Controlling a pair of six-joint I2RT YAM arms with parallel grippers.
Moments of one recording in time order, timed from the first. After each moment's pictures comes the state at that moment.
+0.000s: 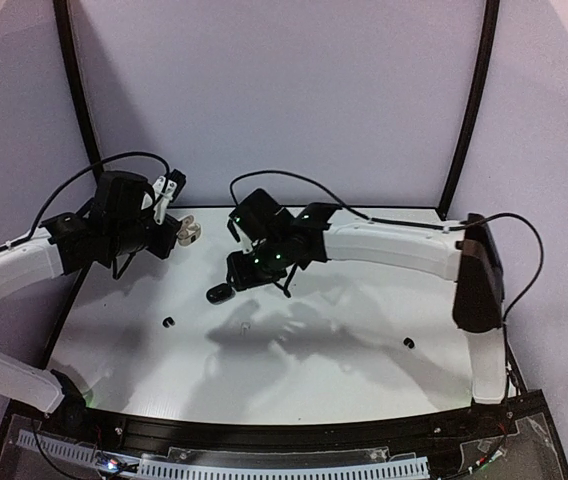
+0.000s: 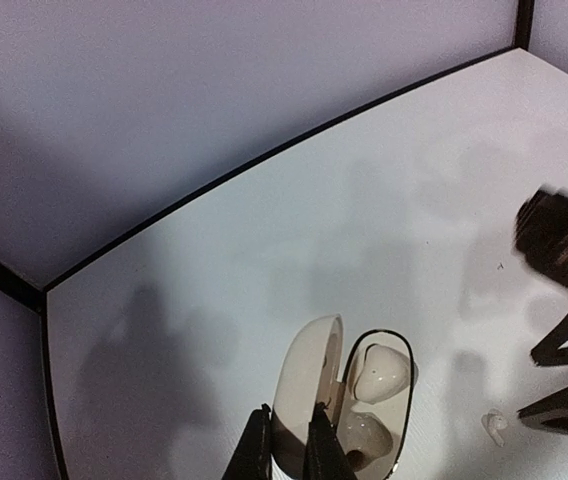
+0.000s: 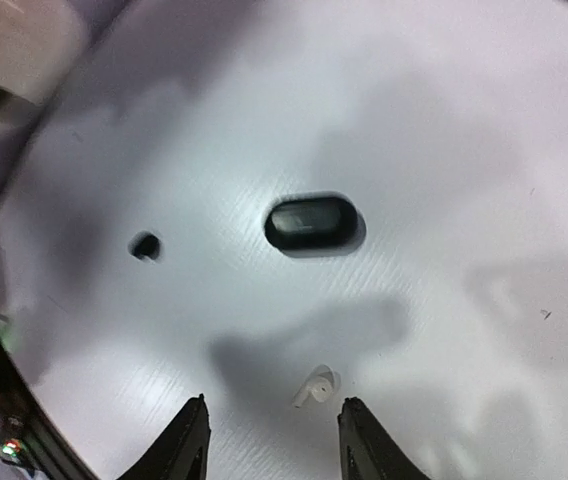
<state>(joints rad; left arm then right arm) -0.65 1.24 1.07 -0.36 -0.29 0.12 1.04 2.05 1.84 -0.60 0.08 0.49</state>
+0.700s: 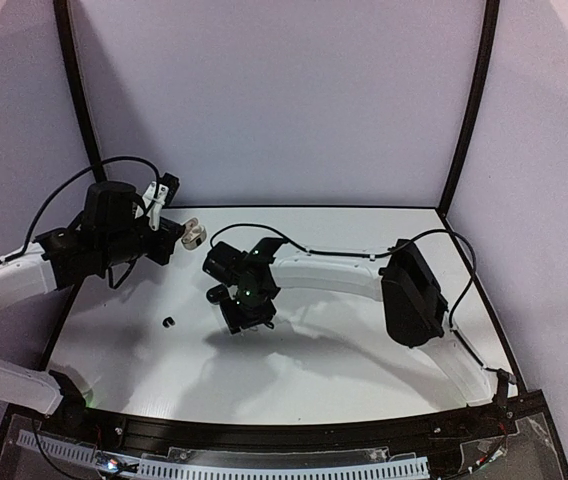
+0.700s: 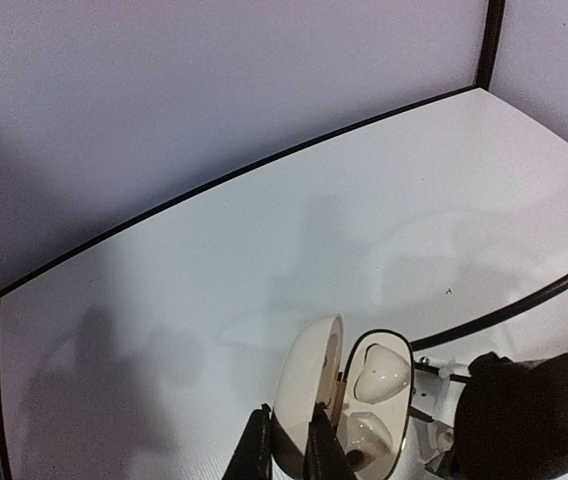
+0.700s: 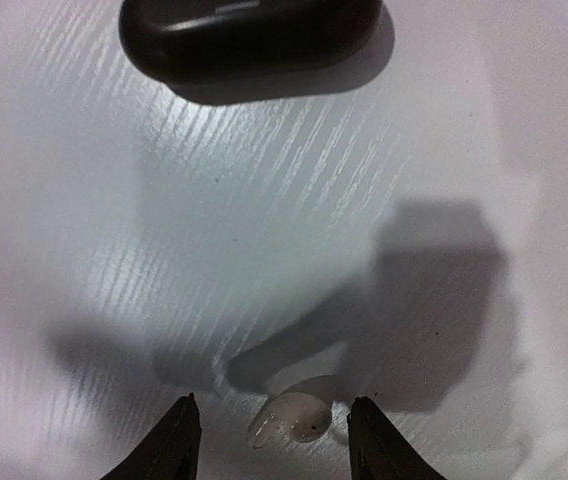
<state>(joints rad) -0.64 1.16 0.95 -0.22 -0.19 0.04 1.09 2.47 2.18 -0.94 0.08 0.56</state>
